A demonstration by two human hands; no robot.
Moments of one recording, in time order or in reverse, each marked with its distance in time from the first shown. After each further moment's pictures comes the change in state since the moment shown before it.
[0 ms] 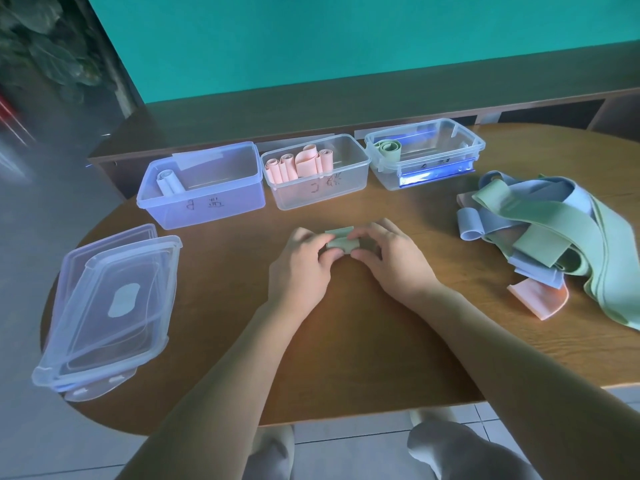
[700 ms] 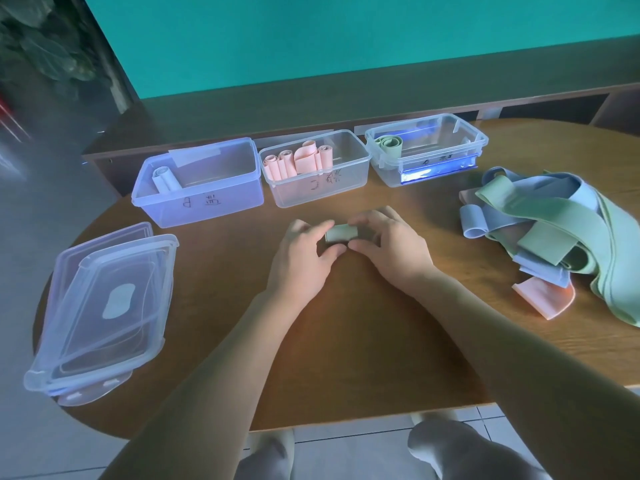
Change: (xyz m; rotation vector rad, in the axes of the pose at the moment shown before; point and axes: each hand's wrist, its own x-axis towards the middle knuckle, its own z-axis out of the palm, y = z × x) left_hand 0.015 -0.009 0.005 -0.094 -0.011 0.048; right_hand 0.018 0.003 0.001 -0.020 0.000 0.105
